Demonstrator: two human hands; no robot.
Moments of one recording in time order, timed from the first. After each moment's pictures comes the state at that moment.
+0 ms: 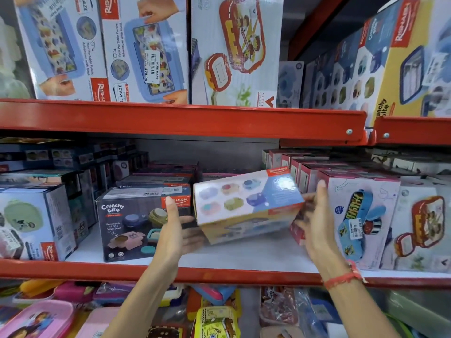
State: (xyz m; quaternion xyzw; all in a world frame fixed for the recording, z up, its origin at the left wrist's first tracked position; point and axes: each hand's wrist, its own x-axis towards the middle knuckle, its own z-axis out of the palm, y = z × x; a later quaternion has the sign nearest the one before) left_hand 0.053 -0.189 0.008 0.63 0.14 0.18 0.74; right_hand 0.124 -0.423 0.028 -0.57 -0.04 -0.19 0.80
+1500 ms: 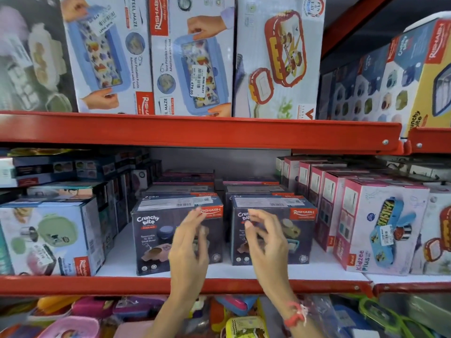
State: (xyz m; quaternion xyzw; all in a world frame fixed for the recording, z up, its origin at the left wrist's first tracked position) left_hand 0.048 -0.129 -0.033 0.76 -0.07 0.54 0.37; right_hand 0.081 -0.278 -0.022 -0.70 -0.25 -0.37 0.56
